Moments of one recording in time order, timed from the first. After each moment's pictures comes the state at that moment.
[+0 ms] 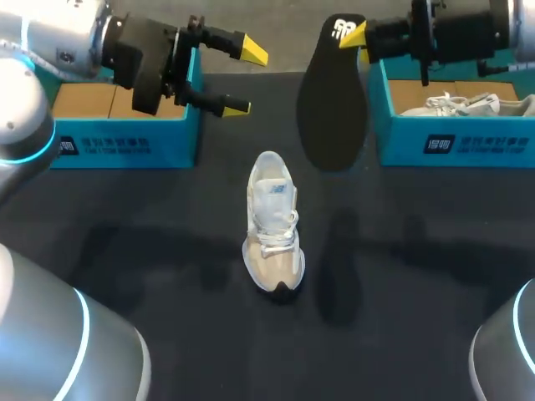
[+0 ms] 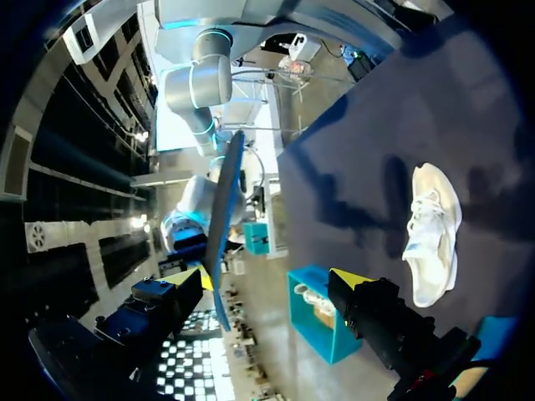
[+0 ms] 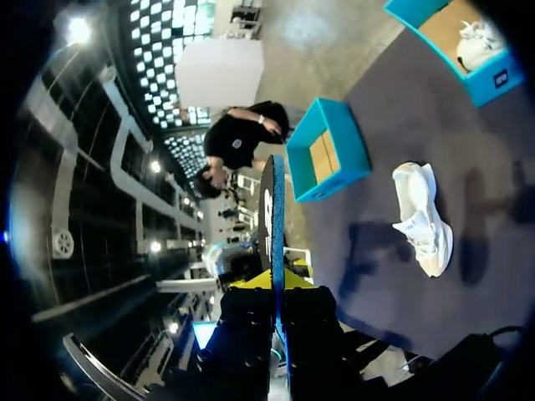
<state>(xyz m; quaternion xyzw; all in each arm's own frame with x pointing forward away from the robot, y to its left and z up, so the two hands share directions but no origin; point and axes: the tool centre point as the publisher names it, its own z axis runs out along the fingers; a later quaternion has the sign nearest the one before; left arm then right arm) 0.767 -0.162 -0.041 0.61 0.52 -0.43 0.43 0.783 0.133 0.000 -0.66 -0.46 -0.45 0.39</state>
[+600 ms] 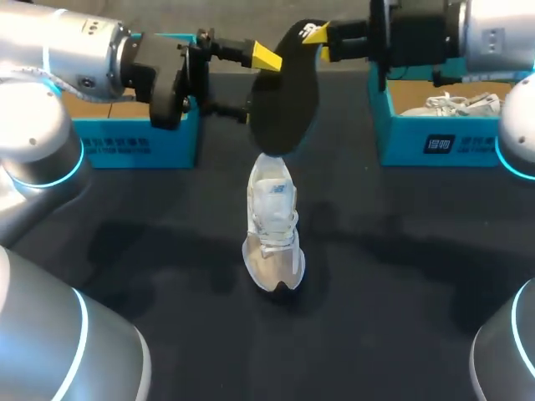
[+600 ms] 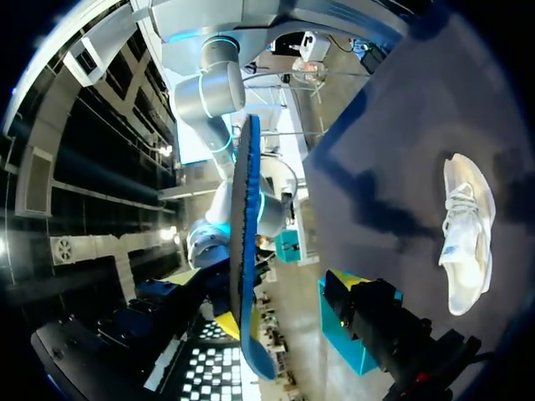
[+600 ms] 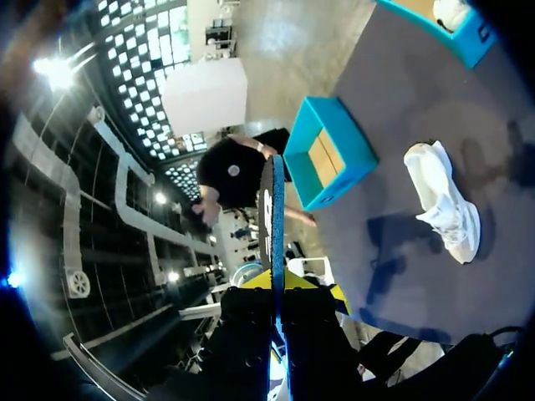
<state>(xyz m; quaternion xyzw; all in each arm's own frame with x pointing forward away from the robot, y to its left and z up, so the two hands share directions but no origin) 0.755 -0.190 -0.038 0.60 0.45 -0.48 0.46 0.802 0.183 -0.012 -0.69 -0.38 -0.45 0.41</state>
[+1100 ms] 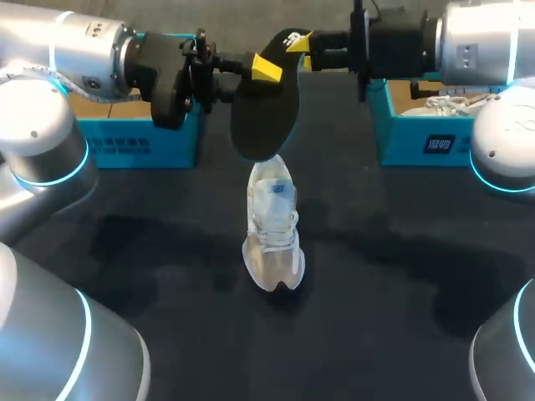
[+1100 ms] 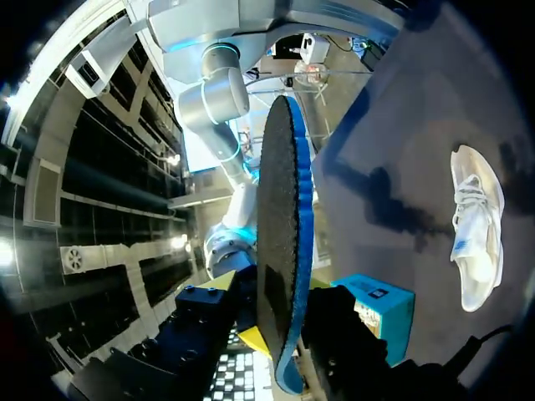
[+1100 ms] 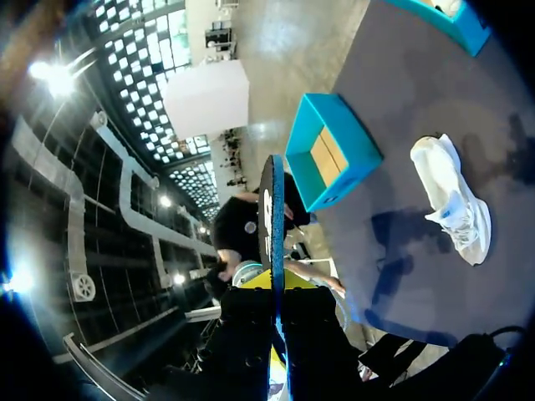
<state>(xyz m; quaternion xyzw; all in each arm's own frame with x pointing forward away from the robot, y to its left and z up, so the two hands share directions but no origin) 0.751 -0.191 -0.033 0.60 0.42 -0.49 0.47 0.809 0.197 -0.024 -0.69 -0.37 -0.45 0.42</state>
